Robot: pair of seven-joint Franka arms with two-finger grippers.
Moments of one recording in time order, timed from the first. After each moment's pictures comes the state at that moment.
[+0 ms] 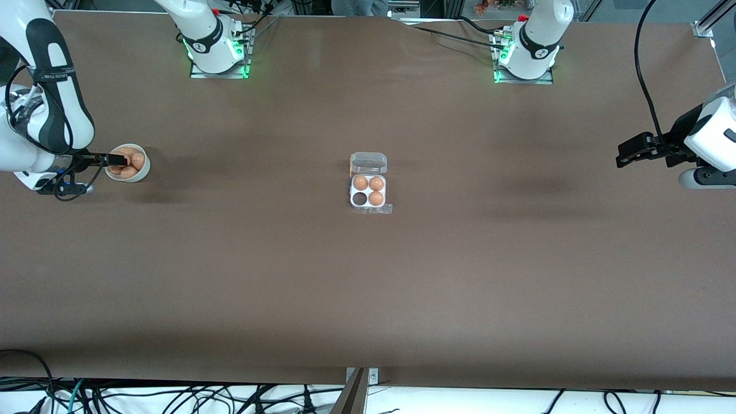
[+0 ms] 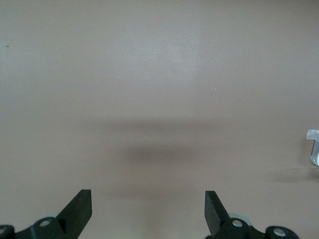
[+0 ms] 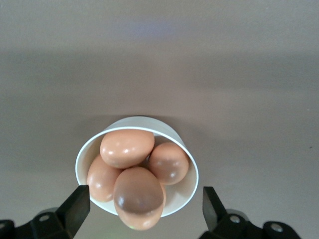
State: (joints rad) left arm 0.02 0.12 -0.04 -1.49 0.00 1.53 -0.06; right arm -0.04 0.33 -0.38 -2.13 0.00 2.12 -0.44
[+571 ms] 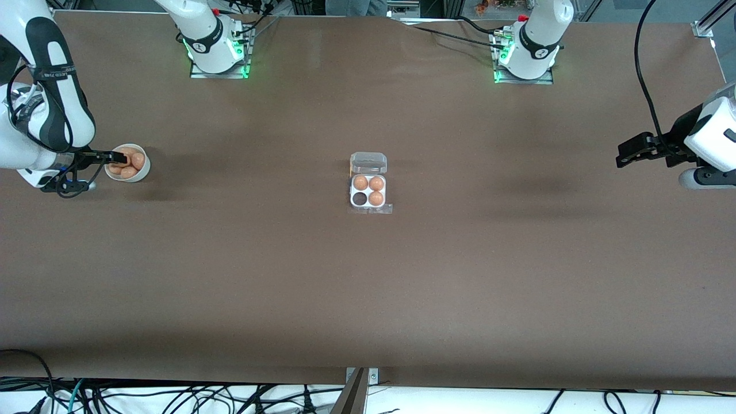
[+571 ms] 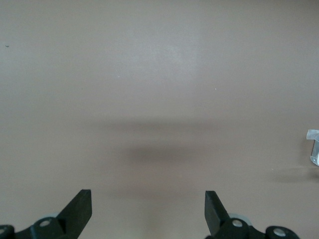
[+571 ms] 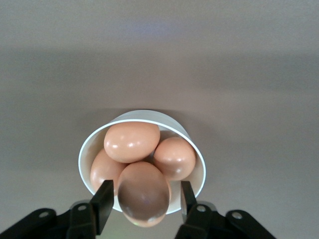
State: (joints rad) left arm 0.02 0.12 -0.04 -1.49 0.00 1.53 -0.06; right arm -0.04 0.33 -0.38 -2.15 0.02 2.12 -0.45
